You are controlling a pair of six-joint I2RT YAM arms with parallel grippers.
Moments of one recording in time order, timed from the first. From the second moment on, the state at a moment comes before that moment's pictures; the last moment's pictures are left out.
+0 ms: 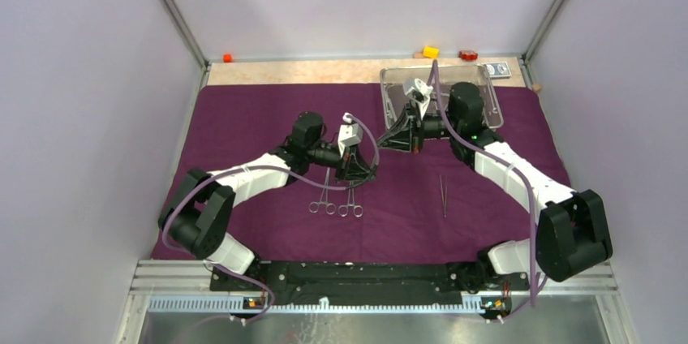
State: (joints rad) left arm -0.58 1.52 0.81 0.32 1.16 0.10; right arm 0.39 1.34 0.92 0.28 -1.23 0.12
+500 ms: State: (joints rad) left arm -0.65 1.47 0.84 0.22 0.57 0.08; right arm 0.40 1.31 0.92 0.15 -0.89 0.07
